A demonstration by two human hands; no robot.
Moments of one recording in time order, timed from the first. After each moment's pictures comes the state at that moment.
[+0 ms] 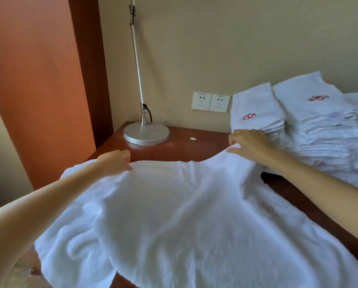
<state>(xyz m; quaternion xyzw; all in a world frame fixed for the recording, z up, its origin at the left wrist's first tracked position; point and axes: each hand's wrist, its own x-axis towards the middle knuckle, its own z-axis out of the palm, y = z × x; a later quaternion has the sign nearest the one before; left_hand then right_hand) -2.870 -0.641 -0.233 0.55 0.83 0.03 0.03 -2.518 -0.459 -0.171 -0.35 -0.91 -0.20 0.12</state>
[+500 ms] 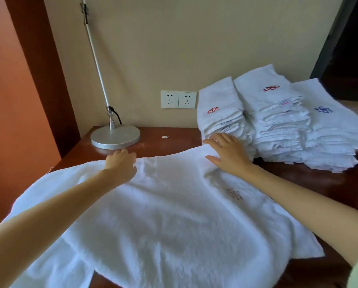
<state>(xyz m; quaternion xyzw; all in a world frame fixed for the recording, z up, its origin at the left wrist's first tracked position) -2.776 -0.603 -0.228 0.60 0.80 0.02 -0.09 -2.475 -0.468 -0.233 -0.30 -0.88 -0.26 0.28</state>
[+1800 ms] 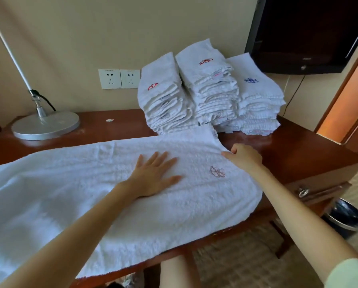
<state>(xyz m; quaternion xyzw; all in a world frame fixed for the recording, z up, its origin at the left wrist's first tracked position) -2.584 -0.596 -0.283 0.82 0.57 0.04 0.09 -2.288 -0.526 -0.263 -0.73 -0.65 0.08 0.17</state>
